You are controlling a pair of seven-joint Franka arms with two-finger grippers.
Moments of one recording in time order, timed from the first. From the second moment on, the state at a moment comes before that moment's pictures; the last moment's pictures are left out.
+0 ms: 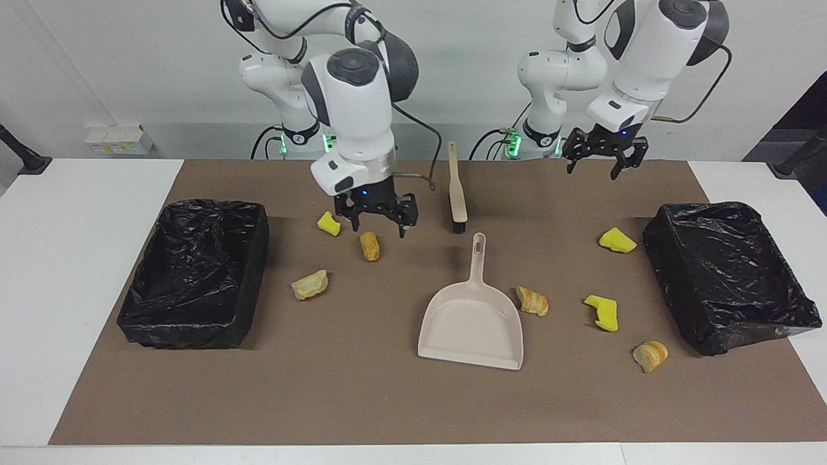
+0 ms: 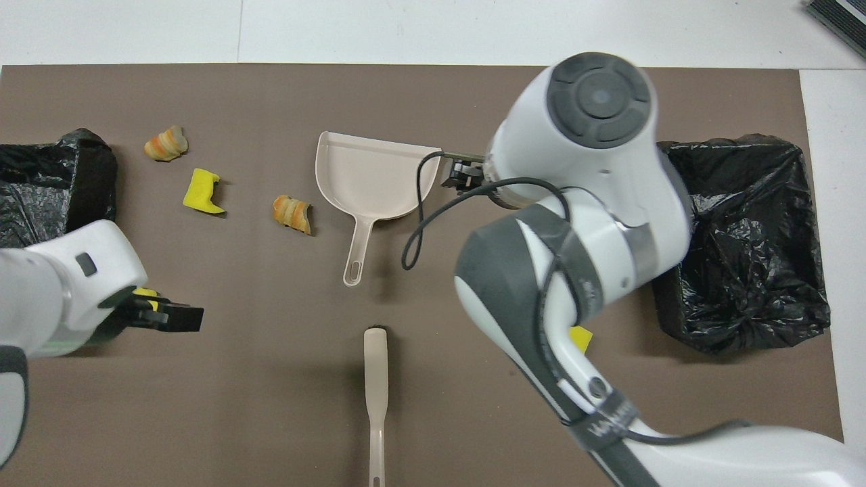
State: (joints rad) left arm -0.17 -0.35 -0.06 -2.16 -0.05 1.82 0.06; right arm 0.41 0.43 0.10 -1.31 -0.03 1.83 0.73
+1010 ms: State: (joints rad) left arm -0.69 -0.67 -0.15 -2.72 -0.07 2.16 -0.36; right arm 0.67 0.75 0.08 -1.09 -0.08 1.87 0.81
